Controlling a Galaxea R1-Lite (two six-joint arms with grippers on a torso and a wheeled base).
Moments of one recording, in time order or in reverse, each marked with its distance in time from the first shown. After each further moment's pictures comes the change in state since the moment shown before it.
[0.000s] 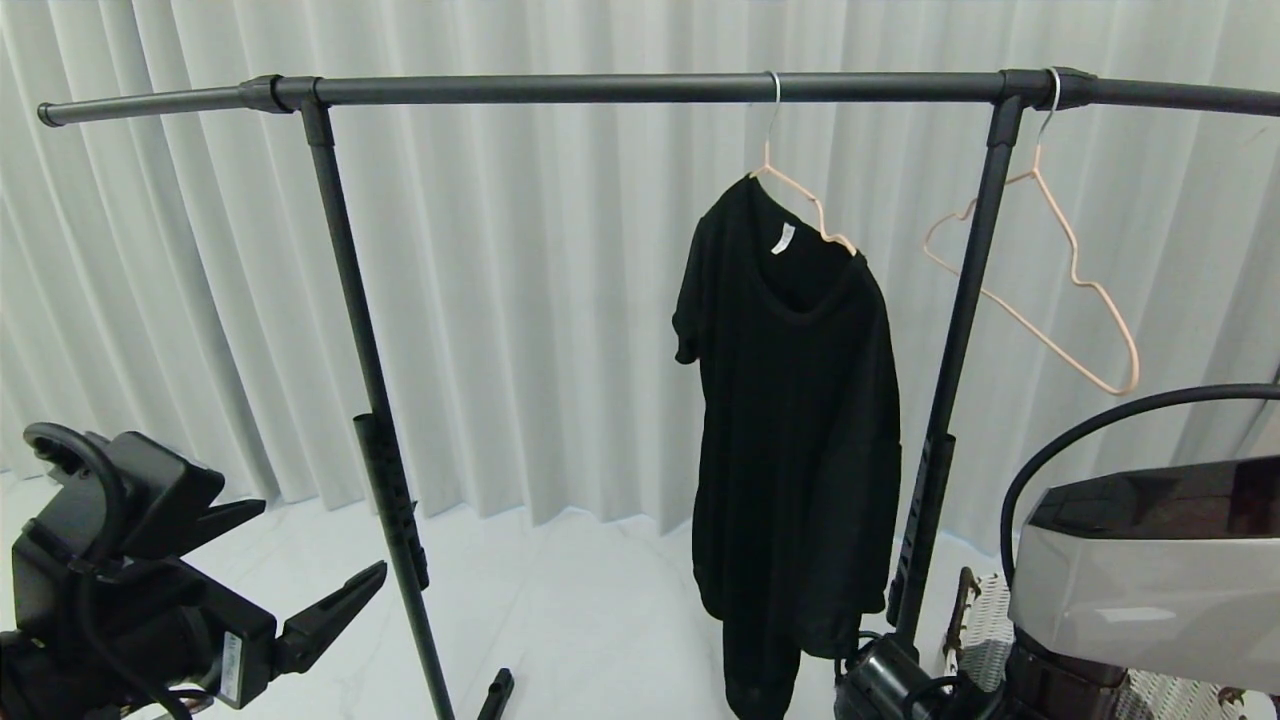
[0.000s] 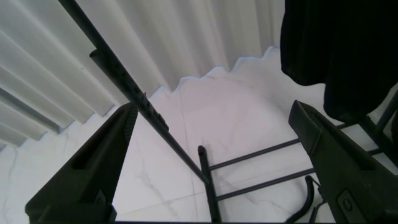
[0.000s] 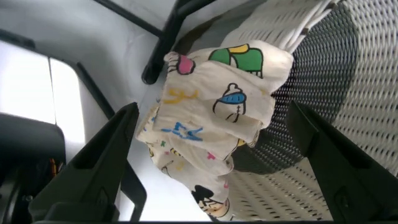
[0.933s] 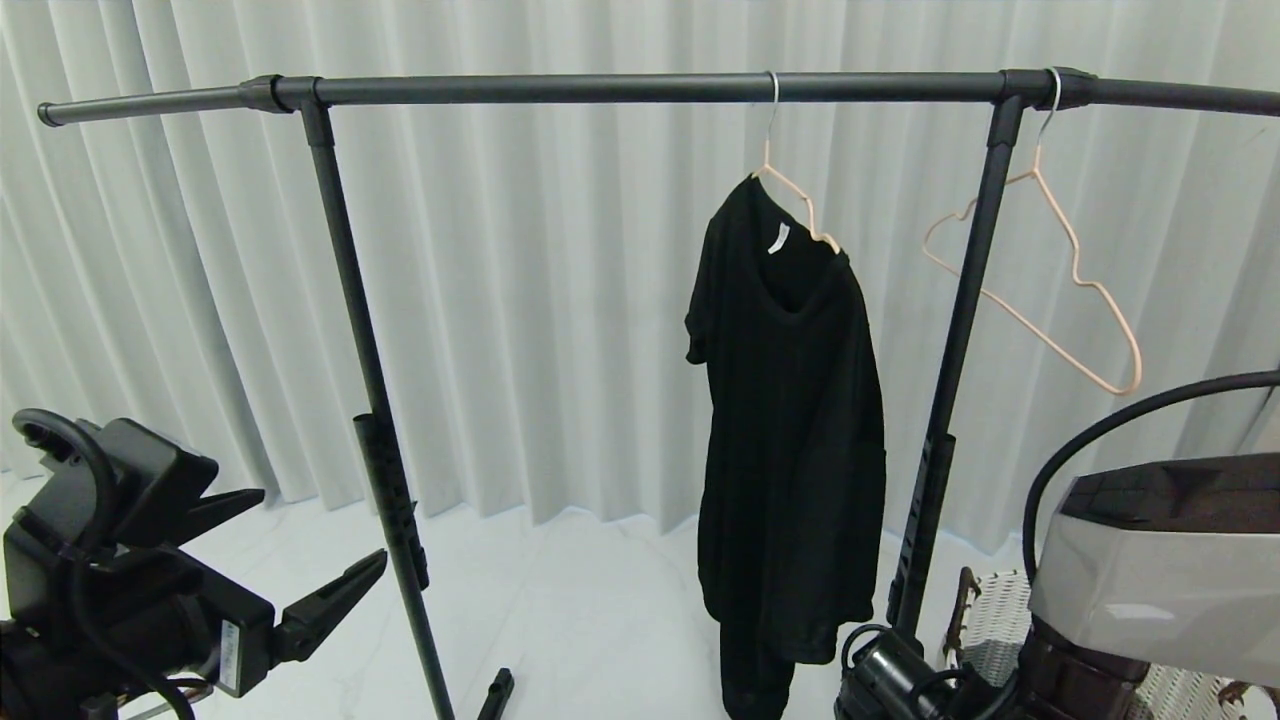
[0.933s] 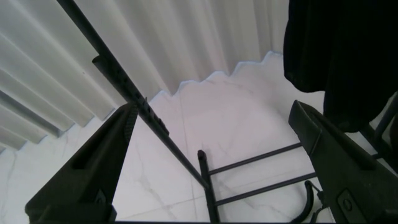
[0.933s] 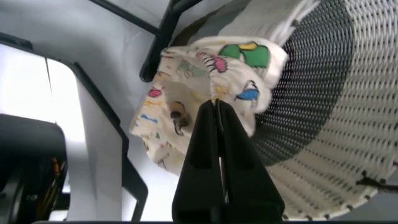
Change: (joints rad) left arm 0.000 0.000 -0.017 0.000 -0.002 -0.005; right arm 0.000 -0.057 -0.007 0.084 -0.008 0.037
